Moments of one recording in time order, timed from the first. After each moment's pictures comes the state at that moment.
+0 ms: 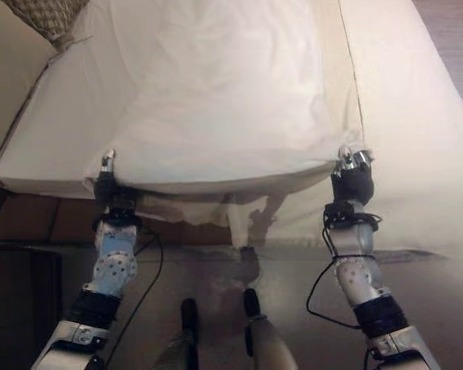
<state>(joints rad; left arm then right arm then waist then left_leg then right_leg) -0.46 0.37 -0.09 0.08 -1.27 -0.38 0.26 -0.38 -0.51 0.15 -0.06 1.19 -0.40 -0.28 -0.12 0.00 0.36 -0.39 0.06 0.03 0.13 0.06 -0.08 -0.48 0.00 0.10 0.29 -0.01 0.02</state>
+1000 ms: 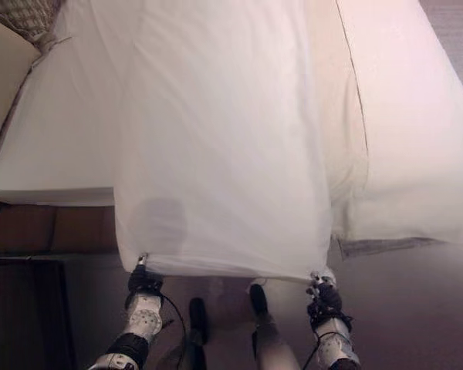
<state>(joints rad) -0.39 0.04 0.10 0.90 -1.10 -0.33 0.23 -0.25 -0.20 0.04 0.95 1.03 -0.25 -0.02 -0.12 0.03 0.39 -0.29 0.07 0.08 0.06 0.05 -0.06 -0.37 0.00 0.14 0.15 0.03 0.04</state>
